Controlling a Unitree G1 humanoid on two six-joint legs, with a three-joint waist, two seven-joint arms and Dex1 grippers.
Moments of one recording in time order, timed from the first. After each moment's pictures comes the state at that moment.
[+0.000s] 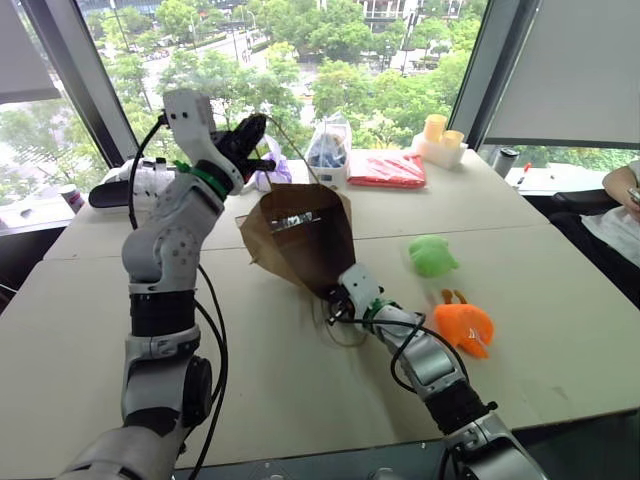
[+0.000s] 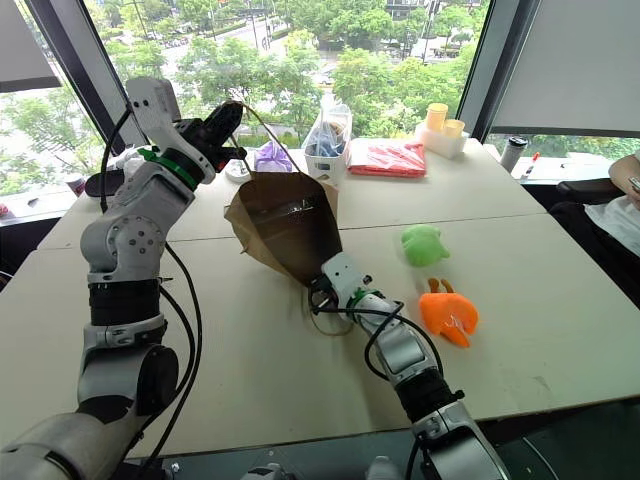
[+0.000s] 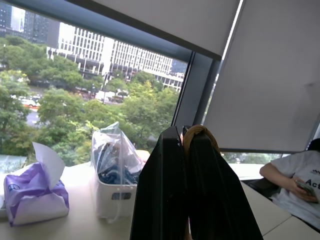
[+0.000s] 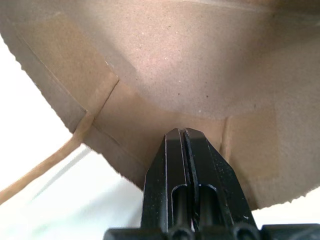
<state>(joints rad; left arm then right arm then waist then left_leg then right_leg) -0.99 0.26 0.27 0.05 -0.58 0.57 -0.26 -0.53 -0.18 0.27 0.27 -0.05 0.31 0.36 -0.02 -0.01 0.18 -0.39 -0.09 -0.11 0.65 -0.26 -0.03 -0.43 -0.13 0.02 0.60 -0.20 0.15</state>
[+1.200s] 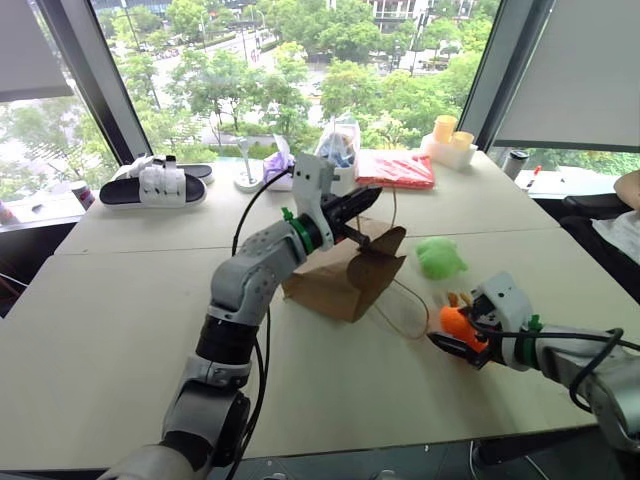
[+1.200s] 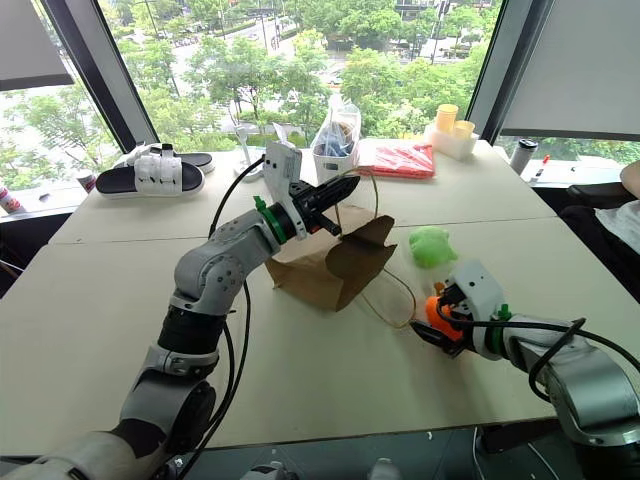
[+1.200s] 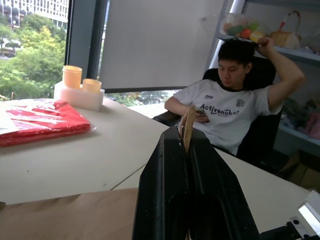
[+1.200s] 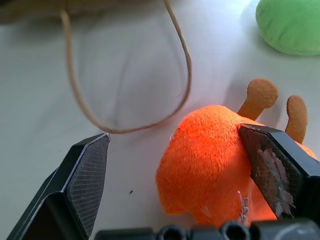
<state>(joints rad) -0.89 0.06 -0.03 0.07 -0.53 0.57 -0.47 -0.15 -0.81 -0.14 -0.46 0.34 0.98 0.61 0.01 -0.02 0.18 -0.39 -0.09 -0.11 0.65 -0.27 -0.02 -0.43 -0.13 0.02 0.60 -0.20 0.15</state>
